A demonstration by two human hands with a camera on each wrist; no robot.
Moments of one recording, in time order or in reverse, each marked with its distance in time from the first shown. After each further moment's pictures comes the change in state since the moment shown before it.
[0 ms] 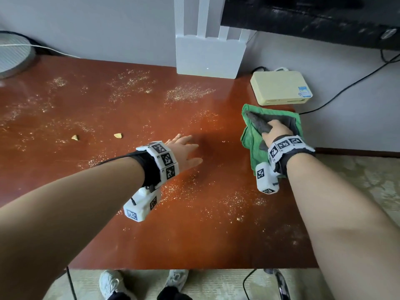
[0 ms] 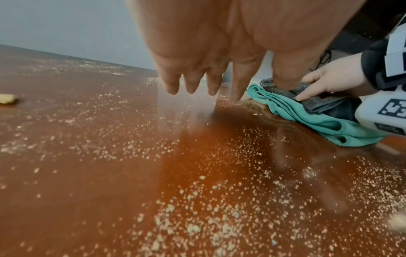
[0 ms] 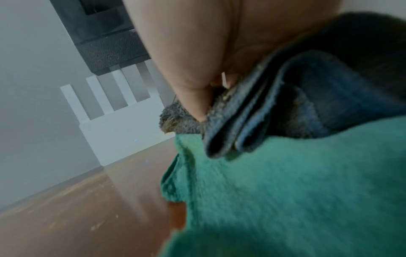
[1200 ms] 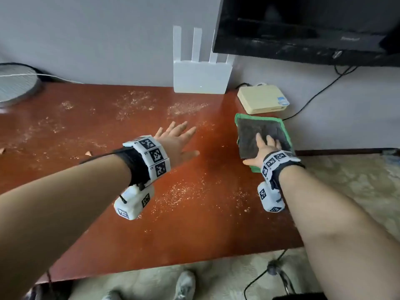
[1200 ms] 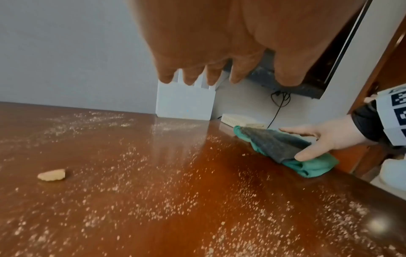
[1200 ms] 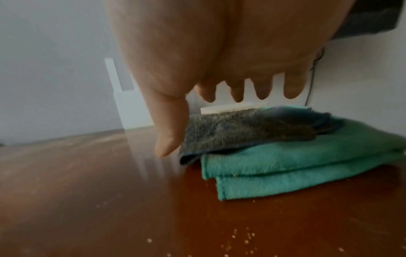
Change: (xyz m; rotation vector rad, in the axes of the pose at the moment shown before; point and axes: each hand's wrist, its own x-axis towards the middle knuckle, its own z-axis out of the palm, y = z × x) left_hand -0.071 -0.029 -0.041 0.030 0.225 0.123; right_hand -0.092 -0.008 0.011 -0.205 -0.104 0.025
